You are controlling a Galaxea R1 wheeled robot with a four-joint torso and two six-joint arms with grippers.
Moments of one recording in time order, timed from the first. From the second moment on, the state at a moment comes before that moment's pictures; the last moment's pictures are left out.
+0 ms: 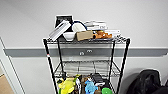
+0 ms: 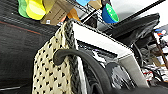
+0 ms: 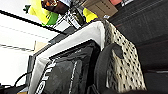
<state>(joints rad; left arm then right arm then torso) 1.20 2.42 -1.65 -0.08 -0.14 -0.13 -1.19 2.43 -1.67 0.15 0.07 0.16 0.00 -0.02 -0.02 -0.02</state>
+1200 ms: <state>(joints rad) 1.21 2.41 -1.65 -0.08 -0.13 -0.13 -1.20 2.43 -1.67 0.15 0.06 0.16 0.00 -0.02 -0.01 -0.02</state>
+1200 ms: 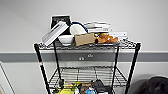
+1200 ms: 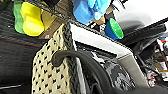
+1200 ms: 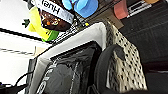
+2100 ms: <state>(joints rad) 1.21 2.40 -1.65 -0.08 -0.13 -0.13 -1.19 2.44 -1.67 0.15 0.06 0.16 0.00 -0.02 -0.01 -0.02</state>
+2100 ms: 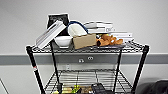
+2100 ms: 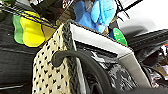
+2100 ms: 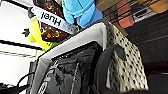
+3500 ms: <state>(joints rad) 1.20 2.22 -1.34 -0.06 -0.19 -0.13 -1.14 2.26 -1.38 0.15 0.09 0.16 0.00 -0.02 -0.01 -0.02</state>
